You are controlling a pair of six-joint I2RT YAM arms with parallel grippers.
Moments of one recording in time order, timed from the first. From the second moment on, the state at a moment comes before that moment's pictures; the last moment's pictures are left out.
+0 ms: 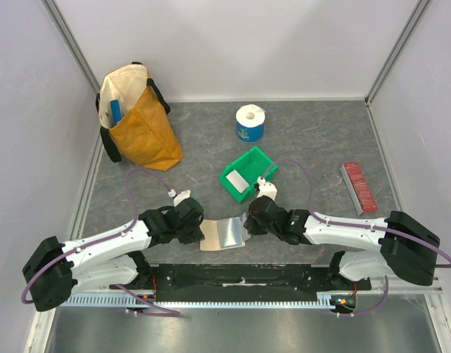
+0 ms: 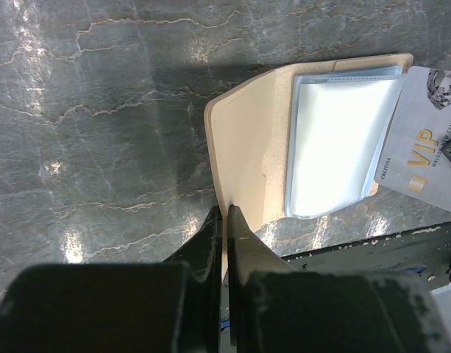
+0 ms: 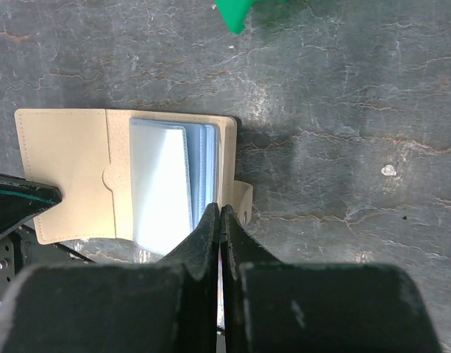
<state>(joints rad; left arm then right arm) -0.92 1.02 0.52 -0.57 -0.14 -1.08 1.07 1.30 0.61 -0.13 0.27 0.90</state>
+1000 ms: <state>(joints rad) -0.92 1.09 0.48 -0.45 -0.12 -1.08 1.06 1.37 0.61 0.01 0.08 0.90</state>
